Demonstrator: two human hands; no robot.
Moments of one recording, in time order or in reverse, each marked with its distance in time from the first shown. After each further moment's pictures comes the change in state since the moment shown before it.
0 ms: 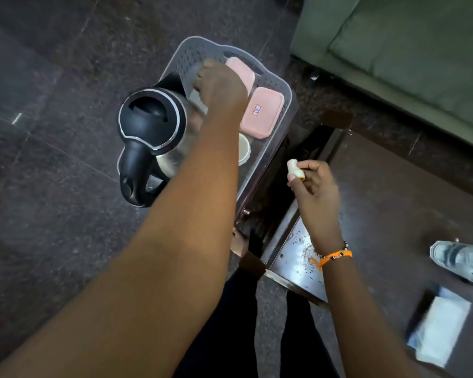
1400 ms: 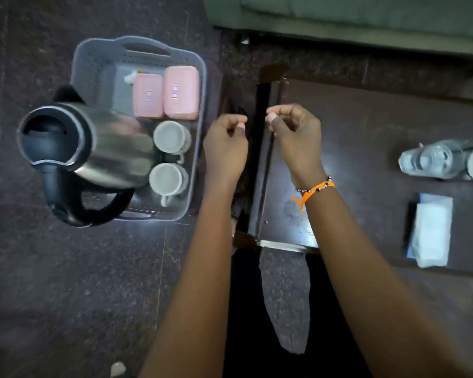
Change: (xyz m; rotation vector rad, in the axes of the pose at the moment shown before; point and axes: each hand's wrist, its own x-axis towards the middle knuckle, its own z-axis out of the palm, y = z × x) left_hand -0.170 0.003 0.066 -0.696 -0.267 0.288; right_hand 0.019 0.007 -0.053 0.172 0.254 0.026
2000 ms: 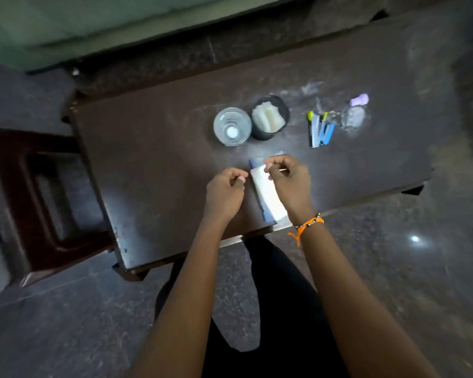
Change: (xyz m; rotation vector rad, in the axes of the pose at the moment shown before) left_hand -0.197 0.019 0.339 0.328 -0.600 -0.005; right_hand -0.048 0.162 -0.384 -0.001 0.368 0.326
